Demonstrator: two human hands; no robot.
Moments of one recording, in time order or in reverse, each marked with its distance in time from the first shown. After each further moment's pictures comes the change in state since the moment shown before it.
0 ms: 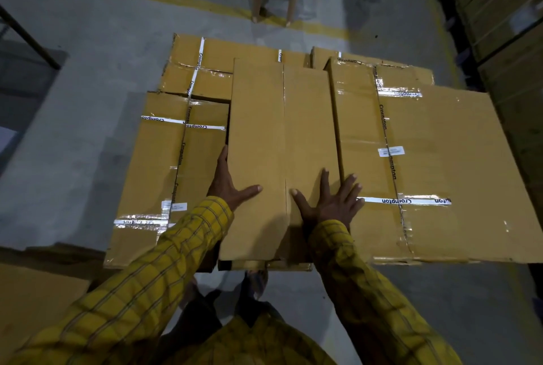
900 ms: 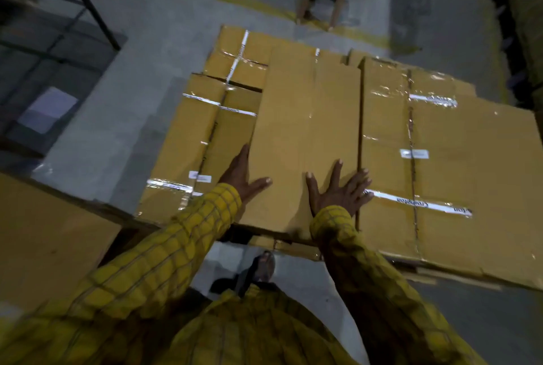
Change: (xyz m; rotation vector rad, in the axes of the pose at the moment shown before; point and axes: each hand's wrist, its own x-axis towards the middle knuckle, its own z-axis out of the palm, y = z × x) left_hand -0.059 0.004 -0.015 0.209 -0.040 -0.061; right_hand -0.006 -0.002 0.028 -0.011 0.119 -0.076
